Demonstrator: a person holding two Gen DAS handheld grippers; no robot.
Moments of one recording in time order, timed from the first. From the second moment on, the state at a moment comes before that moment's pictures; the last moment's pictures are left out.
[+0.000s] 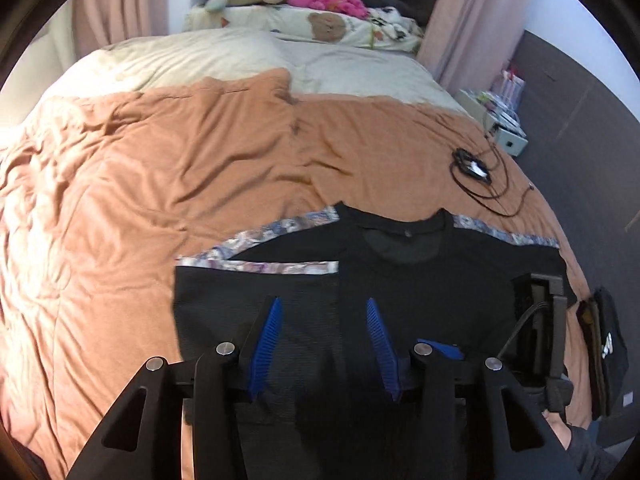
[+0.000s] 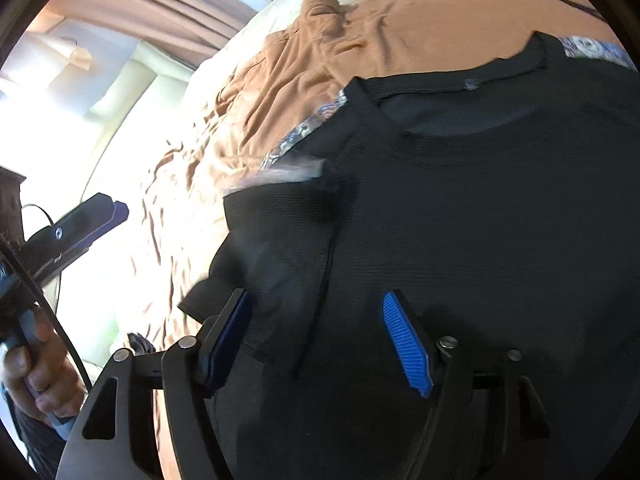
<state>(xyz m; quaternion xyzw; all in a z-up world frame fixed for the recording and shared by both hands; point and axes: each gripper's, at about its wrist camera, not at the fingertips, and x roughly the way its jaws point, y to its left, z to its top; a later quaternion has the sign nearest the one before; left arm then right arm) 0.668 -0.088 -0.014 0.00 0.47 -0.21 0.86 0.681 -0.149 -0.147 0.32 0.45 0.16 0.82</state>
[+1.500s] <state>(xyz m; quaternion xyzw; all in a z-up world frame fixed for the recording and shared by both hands) 0.671 -0.009 -0.146 0.00 0.57 -0.09 0.81 0.724 -0.159 -0.164 0.28 0.45 0.07 0.85</state>
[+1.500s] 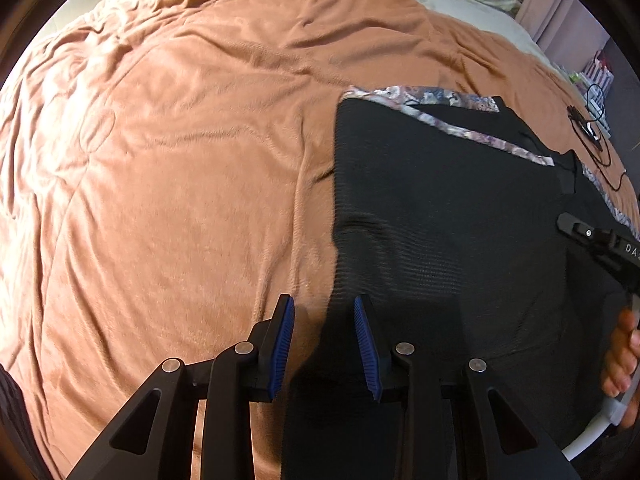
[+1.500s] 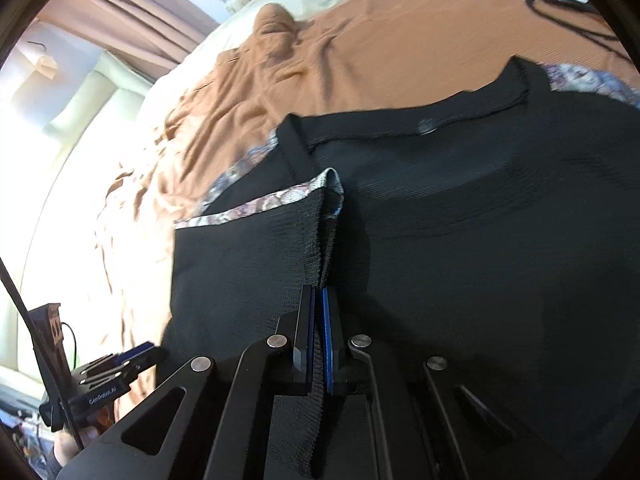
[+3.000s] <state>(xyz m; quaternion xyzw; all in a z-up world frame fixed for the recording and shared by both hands) 0.589 -0.053 -0.074 -0.03 0.53 -0.12 0.84 0.593 -0.226 -0.100 0.21 0.42 0.06 0.88</state>
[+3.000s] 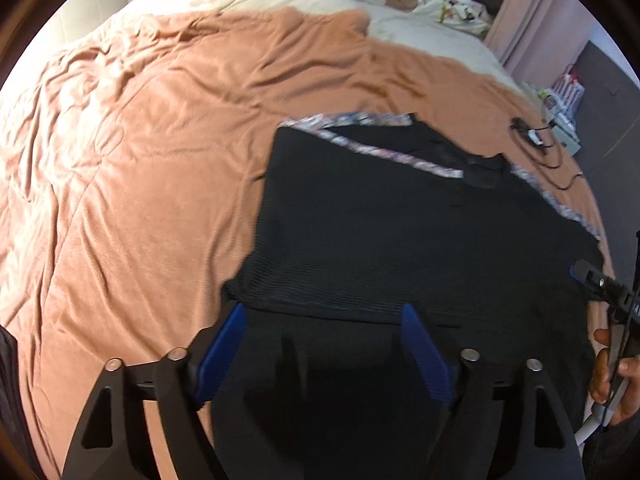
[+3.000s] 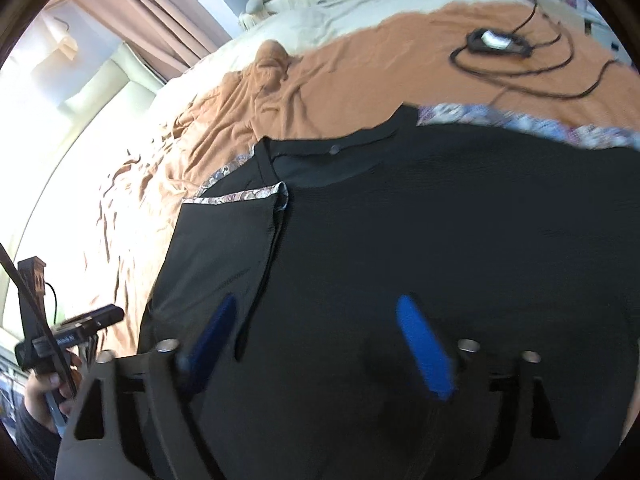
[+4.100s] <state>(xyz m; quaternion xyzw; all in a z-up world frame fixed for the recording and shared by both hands) 0.469 -0.209 -0.004 -0.03 0.45 -0.20 0.87 0.354 -0.318 -0.023 0.14 0.36 0.00 0.92</state>
